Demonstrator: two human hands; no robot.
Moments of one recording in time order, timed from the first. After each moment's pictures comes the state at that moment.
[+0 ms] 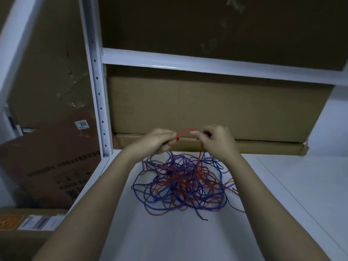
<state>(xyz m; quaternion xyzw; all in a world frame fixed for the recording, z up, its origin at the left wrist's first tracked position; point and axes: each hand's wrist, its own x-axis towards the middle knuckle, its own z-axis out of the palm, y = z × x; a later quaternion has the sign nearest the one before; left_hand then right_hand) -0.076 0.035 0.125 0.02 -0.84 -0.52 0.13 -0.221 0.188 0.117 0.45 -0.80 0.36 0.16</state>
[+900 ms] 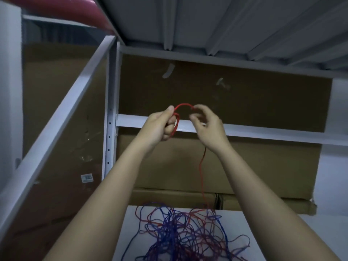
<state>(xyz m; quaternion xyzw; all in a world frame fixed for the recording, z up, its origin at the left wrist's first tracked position) -0.068 0.047 0.280 -0.06 -0.70 -0.59 0.39 -0.207 0.143 0.282 0.49 -0.63 0.56 0.23</state>
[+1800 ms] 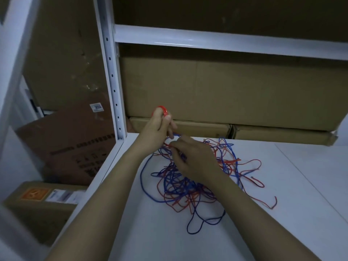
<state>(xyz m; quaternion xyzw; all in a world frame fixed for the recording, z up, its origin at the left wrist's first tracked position) -0.064 0.019 0.087 0.10 -0.83 -0.43 0.35 -0.143 0.147 0.051 0.62 -0.69 0.31 0.22</state>
